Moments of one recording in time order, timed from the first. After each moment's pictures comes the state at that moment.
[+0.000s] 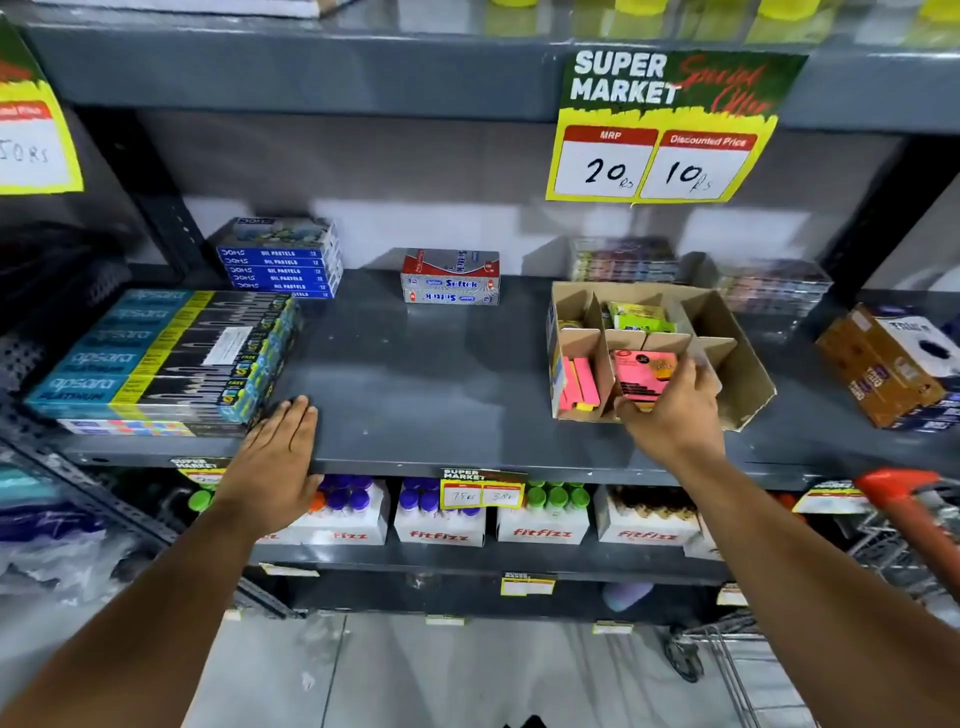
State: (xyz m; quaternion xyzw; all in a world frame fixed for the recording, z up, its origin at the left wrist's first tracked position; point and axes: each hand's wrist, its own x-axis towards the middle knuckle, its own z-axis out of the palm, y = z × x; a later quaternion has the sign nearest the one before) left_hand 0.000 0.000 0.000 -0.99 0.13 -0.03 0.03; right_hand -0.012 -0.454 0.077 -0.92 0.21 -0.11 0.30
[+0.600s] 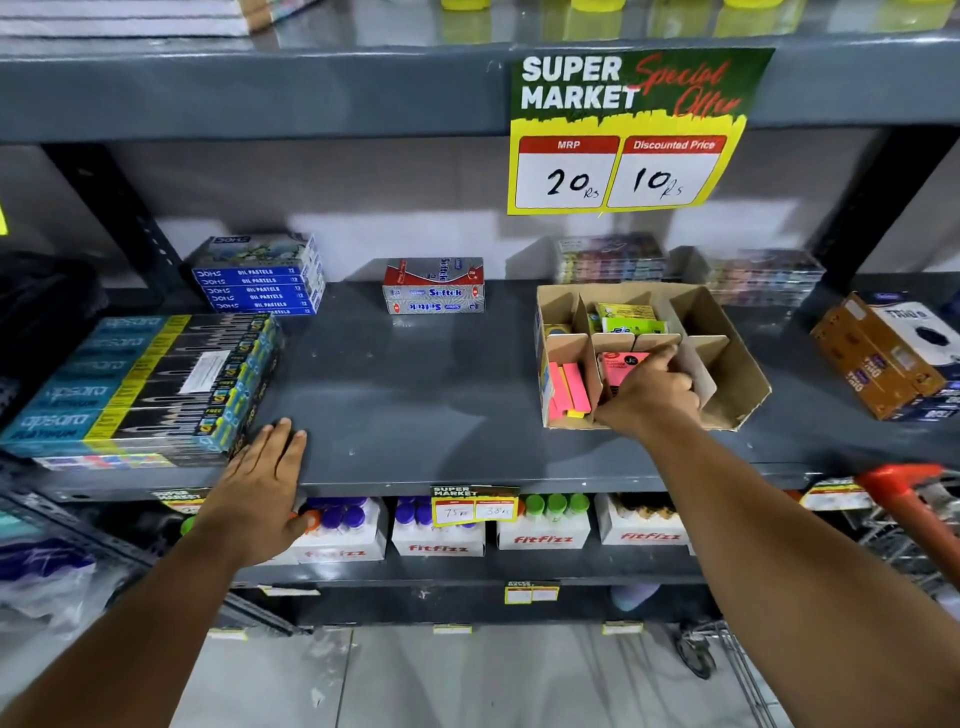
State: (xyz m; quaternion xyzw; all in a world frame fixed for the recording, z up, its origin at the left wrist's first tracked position) left_hand 0.002 0.002 0.004 -0.99 0.14 0.02 0.06; right_hand 0.030 -0.448 0.081 -0.92 0.31 0.06 0.21
